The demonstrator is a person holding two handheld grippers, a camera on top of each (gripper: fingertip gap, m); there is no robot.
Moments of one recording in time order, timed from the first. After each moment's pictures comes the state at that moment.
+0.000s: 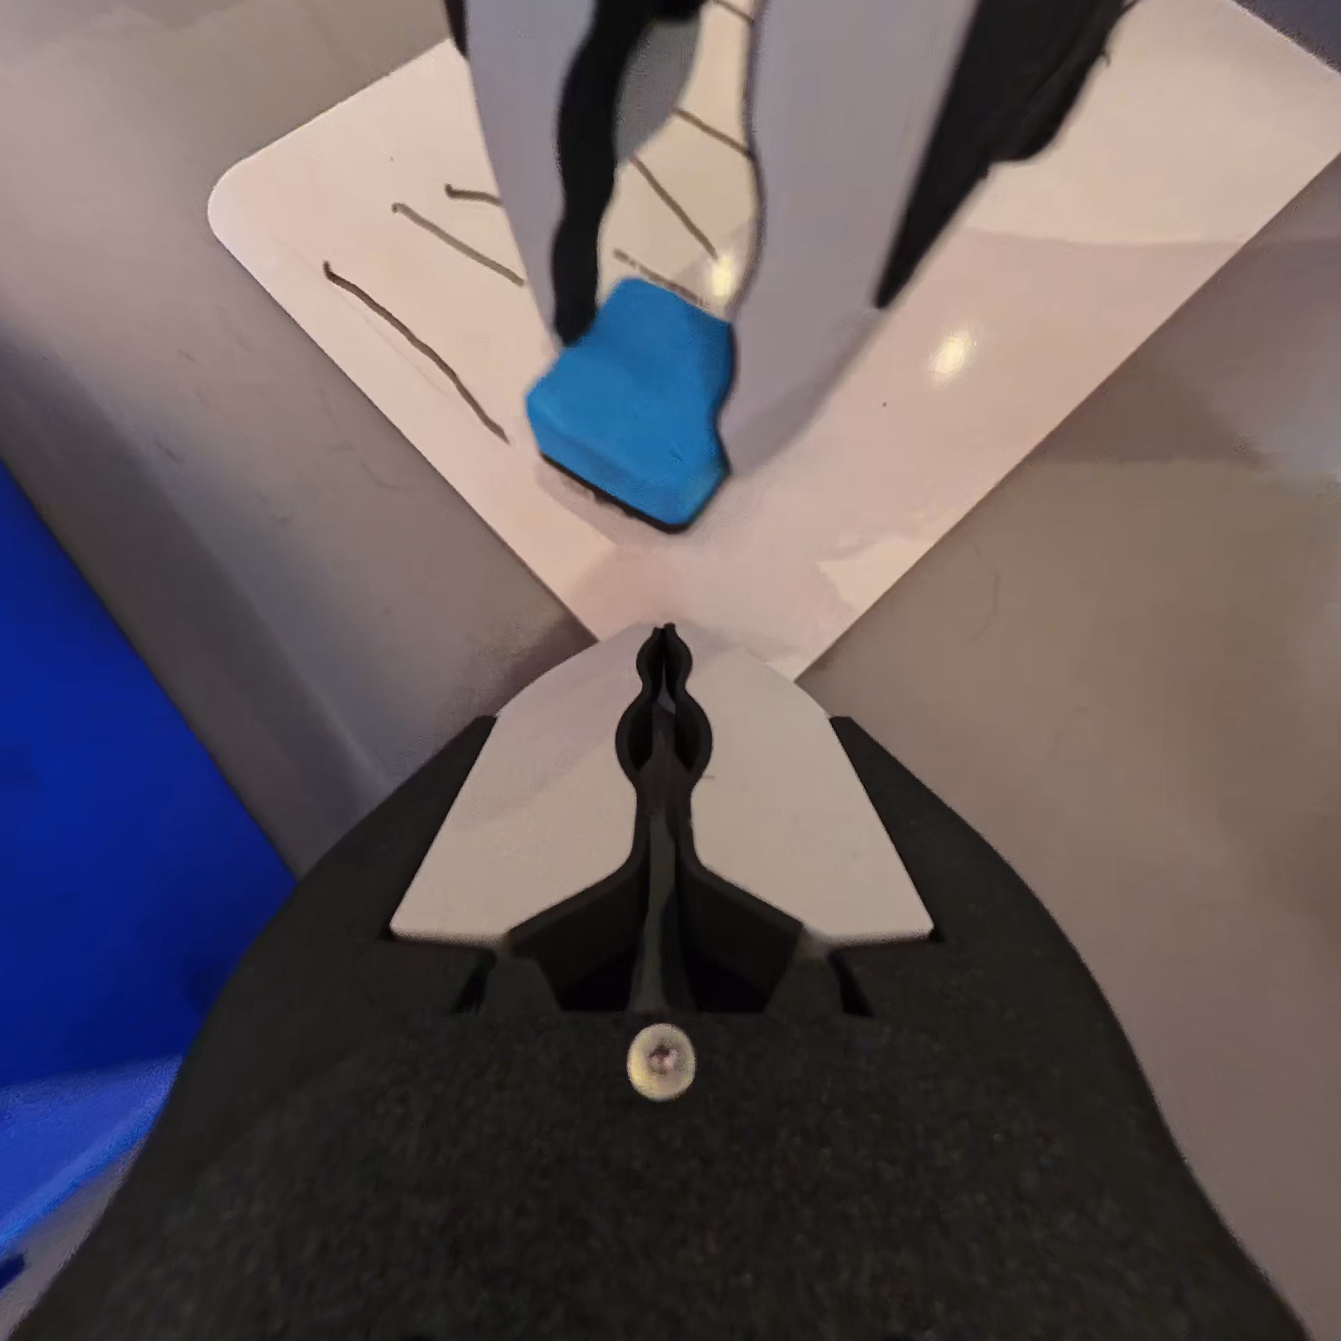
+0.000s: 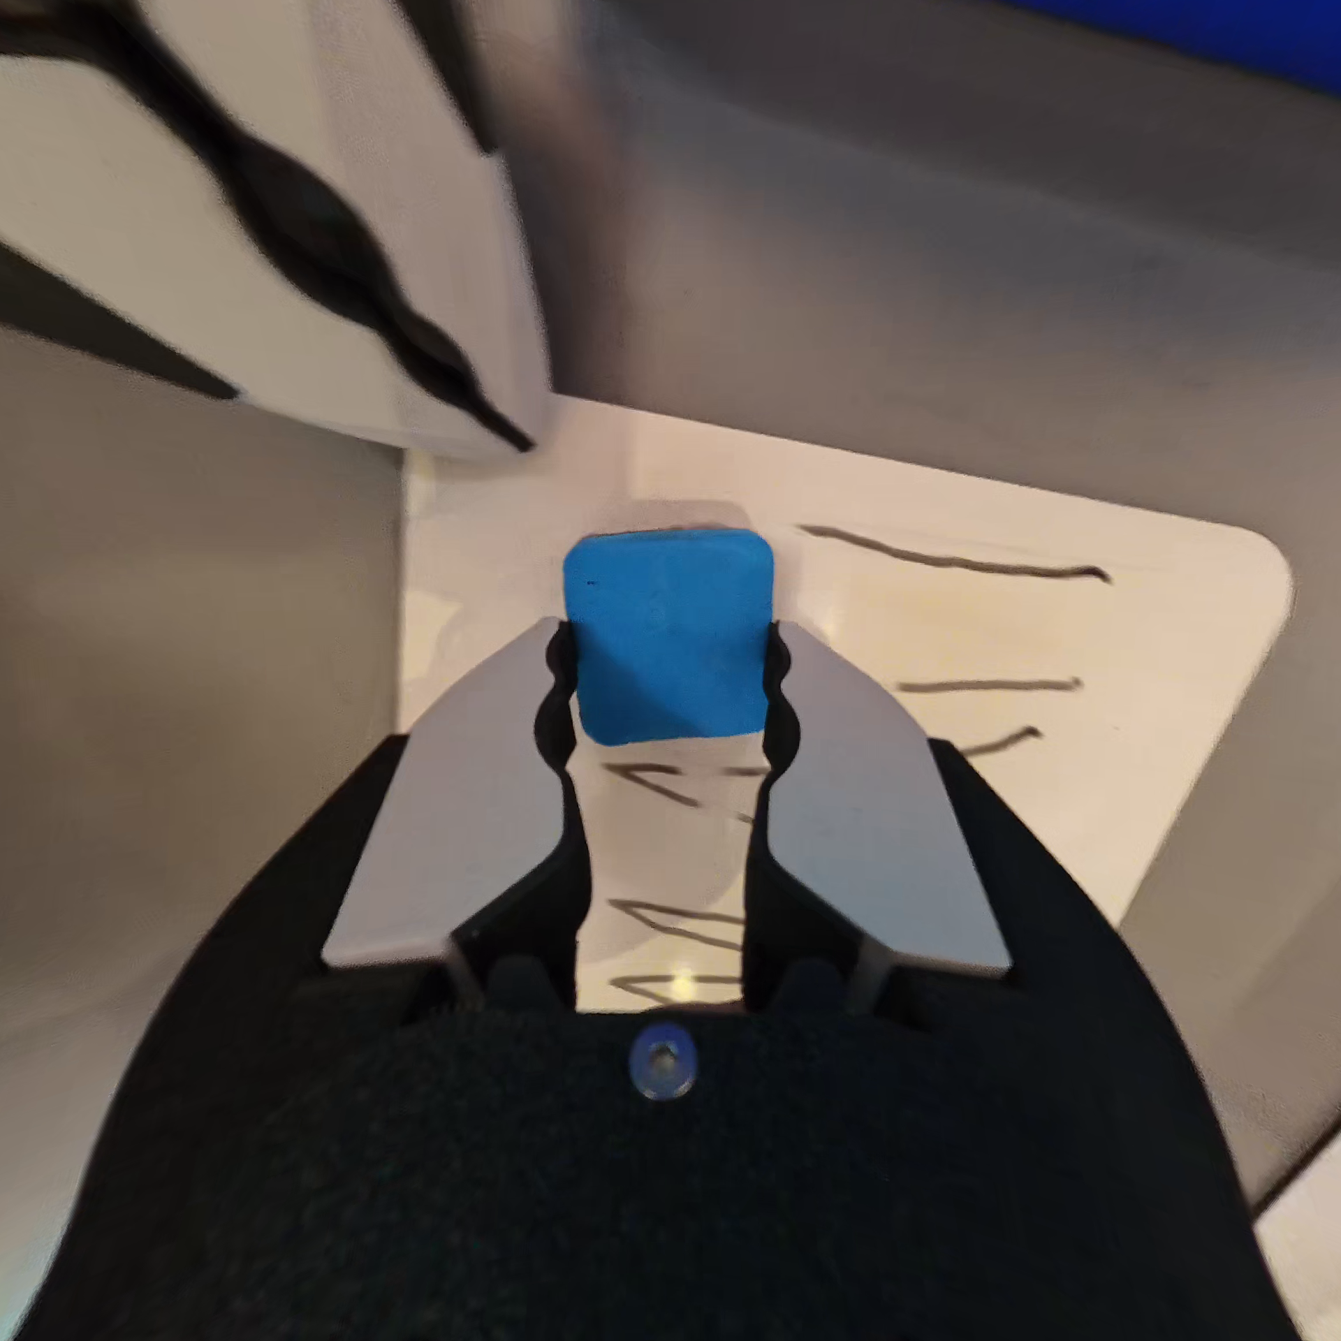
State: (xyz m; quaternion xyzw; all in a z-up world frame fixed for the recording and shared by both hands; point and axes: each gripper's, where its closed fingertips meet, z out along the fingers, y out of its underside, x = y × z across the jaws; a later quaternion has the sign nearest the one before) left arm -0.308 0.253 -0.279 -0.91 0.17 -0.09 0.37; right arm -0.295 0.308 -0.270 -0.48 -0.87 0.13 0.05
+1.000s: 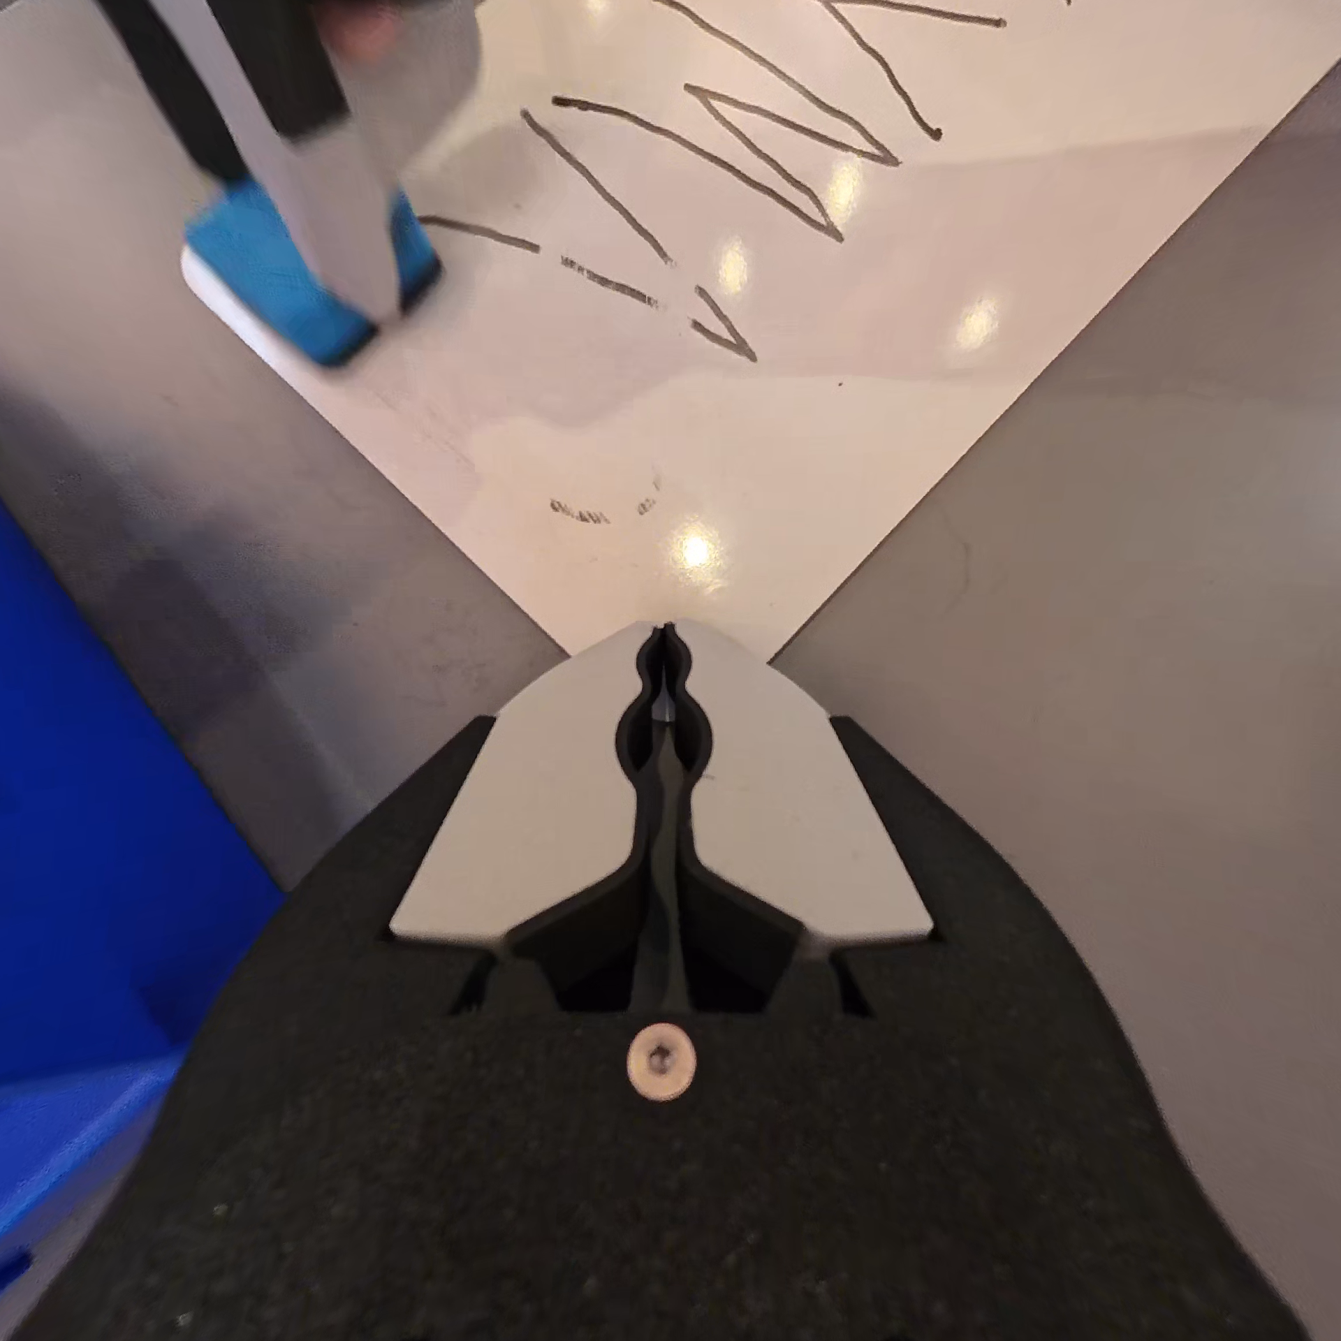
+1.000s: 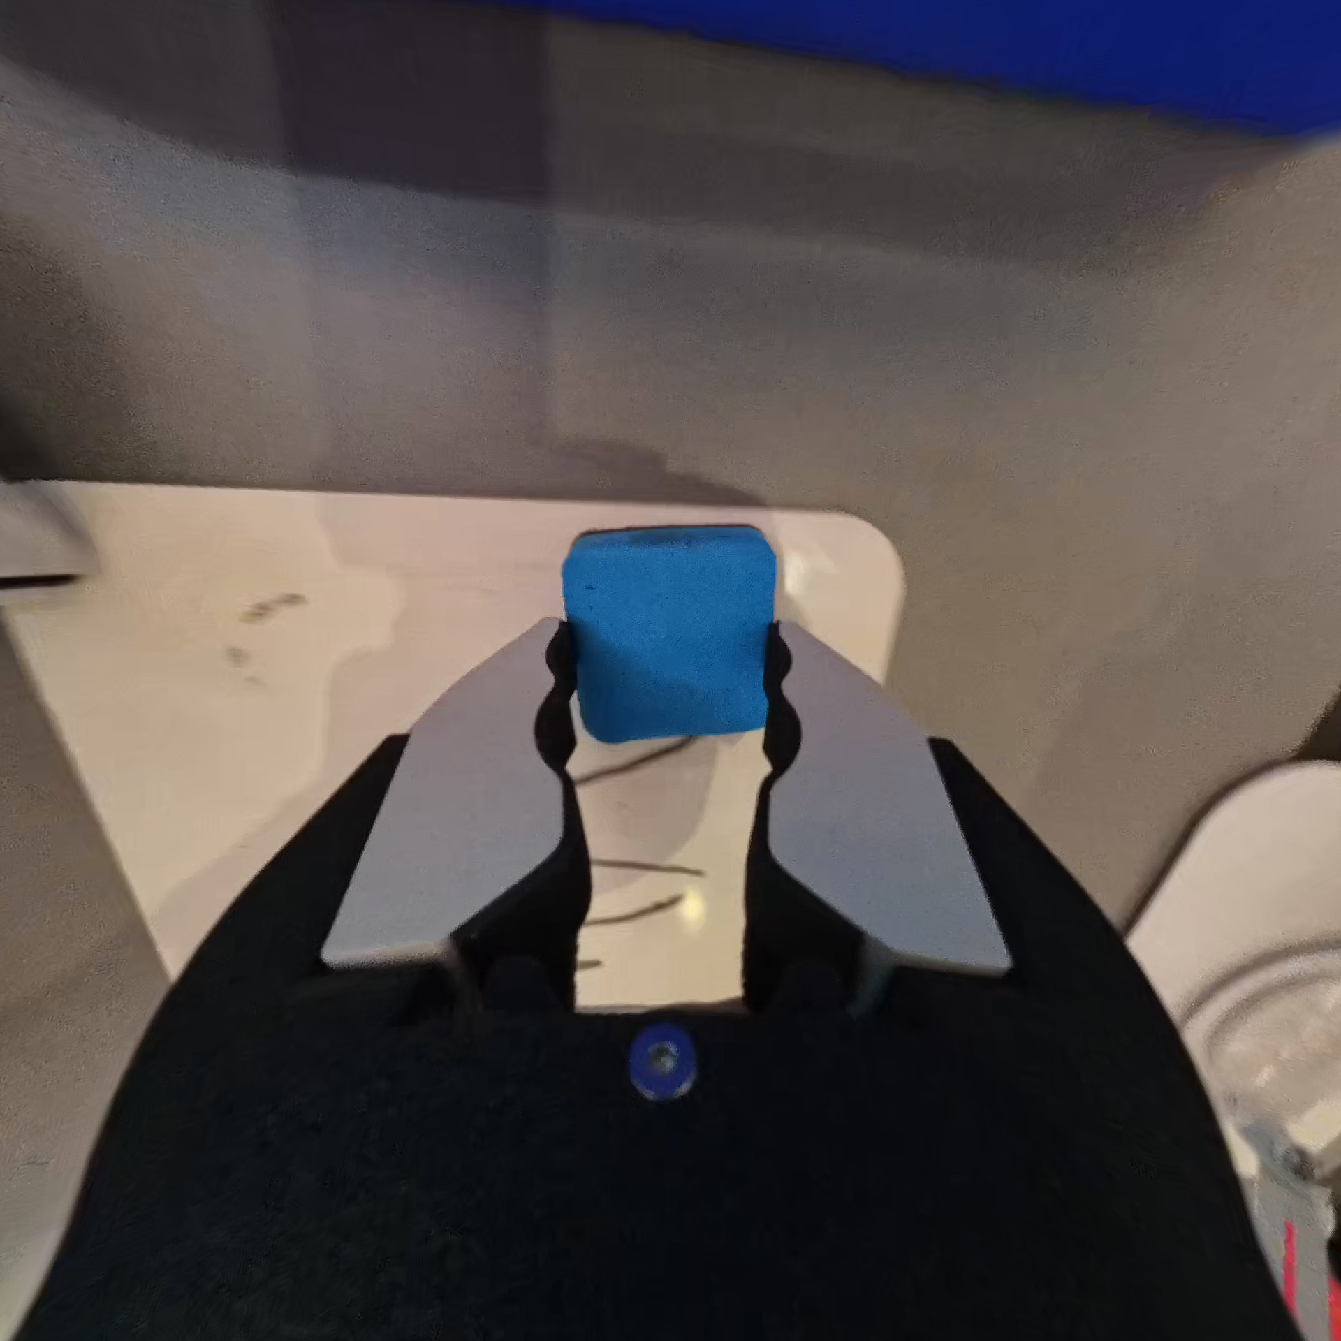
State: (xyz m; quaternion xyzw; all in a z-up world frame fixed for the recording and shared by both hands) left arm -0.299 0.248 -0.280 -0.90 0.21 -0.06 0.38; right arm -0.346 0.389 -0.275 -0.55 -0.83 0.05 0.06
